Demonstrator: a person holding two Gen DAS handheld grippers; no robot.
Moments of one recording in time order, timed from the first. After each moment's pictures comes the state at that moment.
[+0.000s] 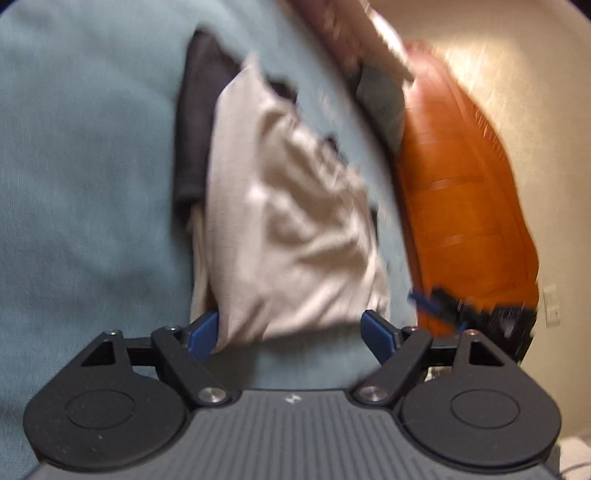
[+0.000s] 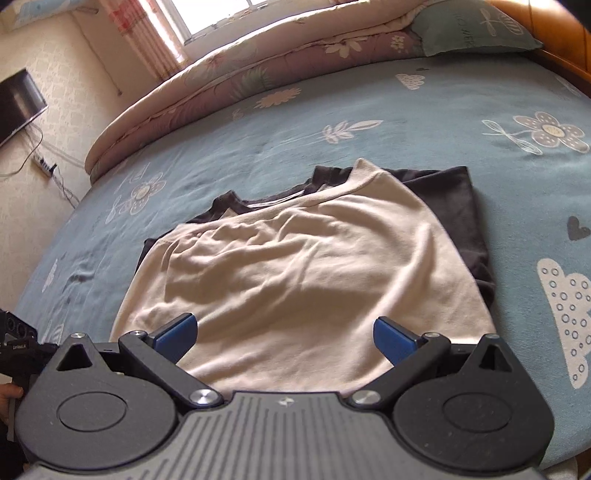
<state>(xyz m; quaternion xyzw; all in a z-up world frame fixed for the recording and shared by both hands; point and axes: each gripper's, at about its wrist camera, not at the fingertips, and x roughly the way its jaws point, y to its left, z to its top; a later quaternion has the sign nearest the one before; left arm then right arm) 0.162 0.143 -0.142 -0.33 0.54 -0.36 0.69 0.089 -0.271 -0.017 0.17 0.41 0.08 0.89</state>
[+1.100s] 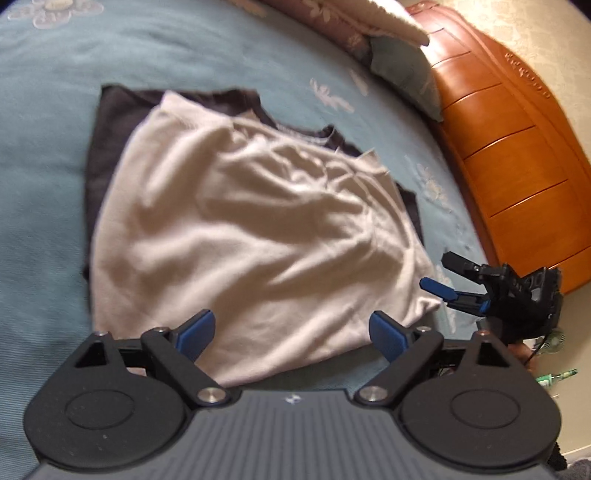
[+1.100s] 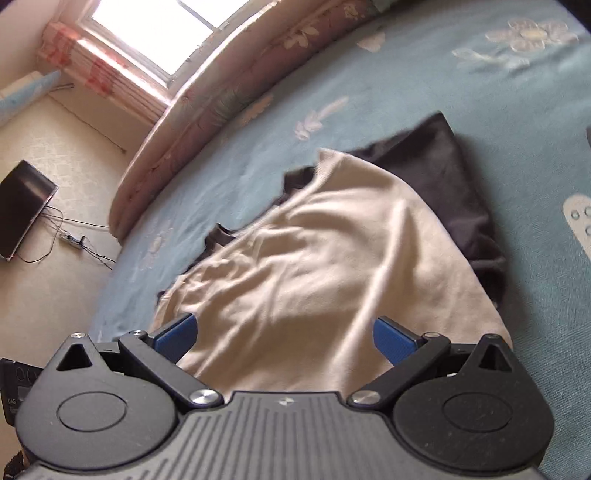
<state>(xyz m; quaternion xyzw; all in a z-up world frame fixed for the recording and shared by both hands) 0.175 0.038 -0.084 -0.18 0.53 -0.27 0.78 0.119 -0.351 -0.080 0.33 0.40 0.09 0.85</state>
